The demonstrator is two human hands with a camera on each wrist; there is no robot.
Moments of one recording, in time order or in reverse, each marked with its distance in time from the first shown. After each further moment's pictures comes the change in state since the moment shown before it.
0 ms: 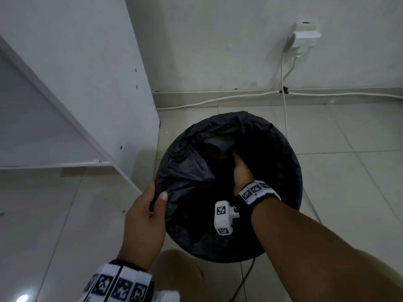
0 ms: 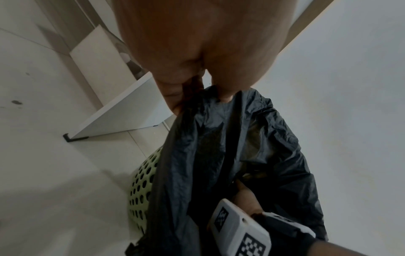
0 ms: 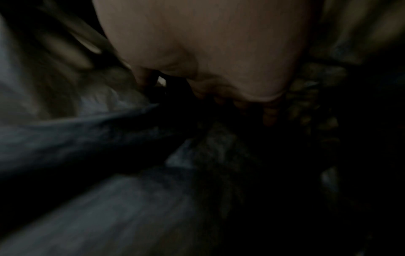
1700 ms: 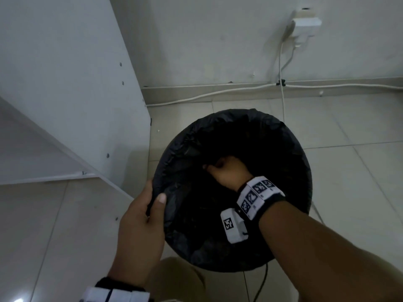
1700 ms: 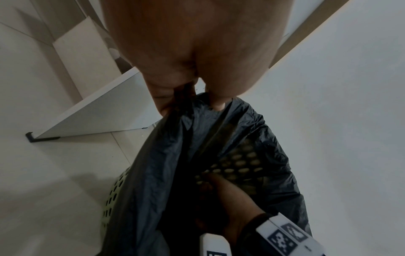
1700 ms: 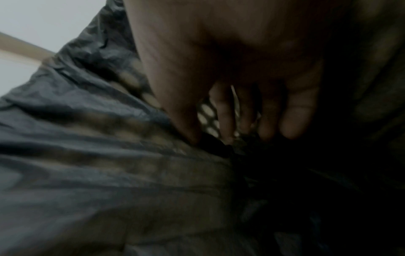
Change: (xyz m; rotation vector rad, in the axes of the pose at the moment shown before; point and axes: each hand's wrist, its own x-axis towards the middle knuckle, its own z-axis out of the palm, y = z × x) left_hand 0.022 0.015 -0.003 -0.039 -0.041 -0.106; right_hand -0.089 -0.043 0.069 -1.160 -0.011 -0.308
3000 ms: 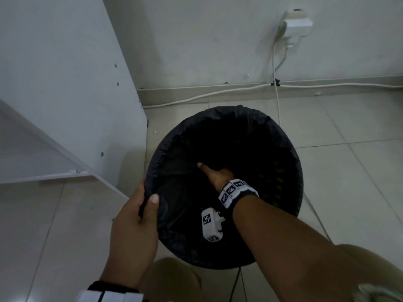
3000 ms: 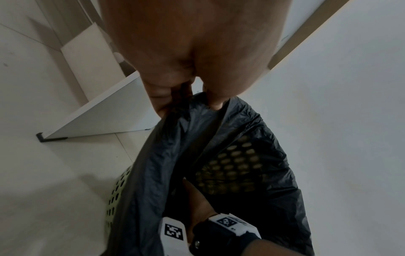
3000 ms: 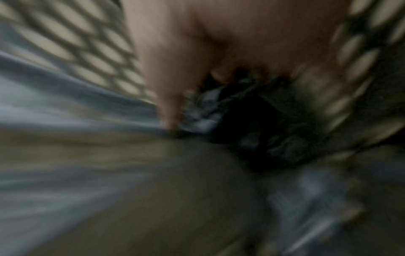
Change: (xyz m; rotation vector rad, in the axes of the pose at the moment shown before) left_hand -0.010 0.007 0.003 0.009 0.016 0.001; right_hand 0.002 0.015 0.030 0.536 -0.017 0.368
